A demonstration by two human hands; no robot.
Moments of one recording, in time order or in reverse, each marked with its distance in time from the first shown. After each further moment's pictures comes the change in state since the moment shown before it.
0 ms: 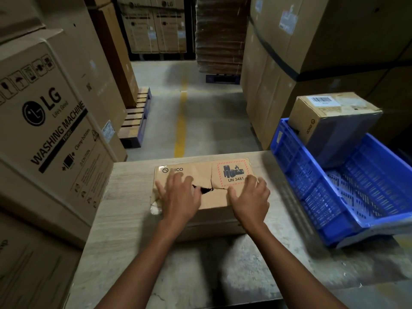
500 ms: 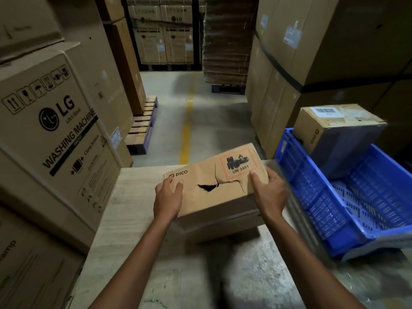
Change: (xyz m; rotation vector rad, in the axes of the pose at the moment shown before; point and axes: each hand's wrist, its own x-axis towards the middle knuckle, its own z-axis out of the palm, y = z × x) left_hand 0.020 -0.040 0.001 -0.561 -0.001 -0.417; right_hand 0.024 -0.012 -0.058 0.528 0.124 0.002
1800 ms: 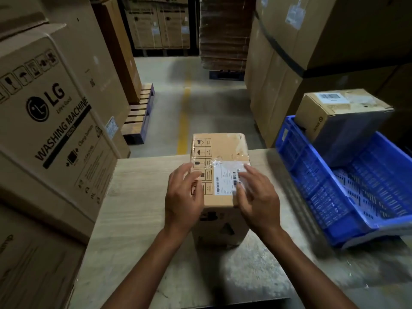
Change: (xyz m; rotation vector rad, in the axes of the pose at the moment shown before) left_hand -0.064 0.030 -0.002 -0.019 0.225 0.677; right_hand -0.045 0.009 0.001 -0.153 -0.076 -0.554
